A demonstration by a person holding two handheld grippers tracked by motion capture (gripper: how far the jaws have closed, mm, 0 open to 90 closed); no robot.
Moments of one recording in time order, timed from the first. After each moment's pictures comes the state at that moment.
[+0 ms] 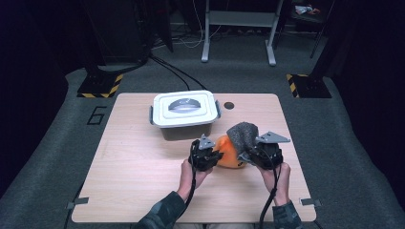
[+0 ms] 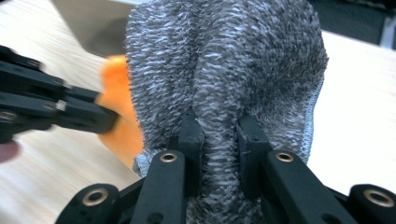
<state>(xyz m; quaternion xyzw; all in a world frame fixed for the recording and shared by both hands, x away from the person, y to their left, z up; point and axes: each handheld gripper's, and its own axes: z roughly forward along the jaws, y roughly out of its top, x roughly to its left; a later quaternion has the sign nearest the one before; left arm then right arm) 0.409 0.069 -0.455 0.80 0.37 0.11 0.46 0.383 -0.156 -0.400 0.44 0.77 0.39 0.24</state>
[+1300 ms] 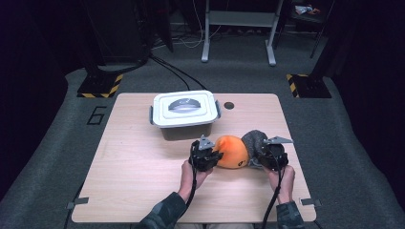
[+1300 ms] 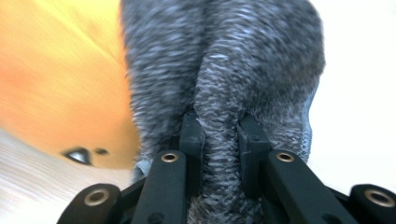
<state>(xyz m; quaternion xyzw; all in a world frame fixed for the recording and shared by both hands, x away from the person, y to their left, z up) 0.412 0.069 -0.463 0.80 0.37 0.12 0.46 0.408 -0.194 -0.448 0.52 0.75 0.34 0.22</state>
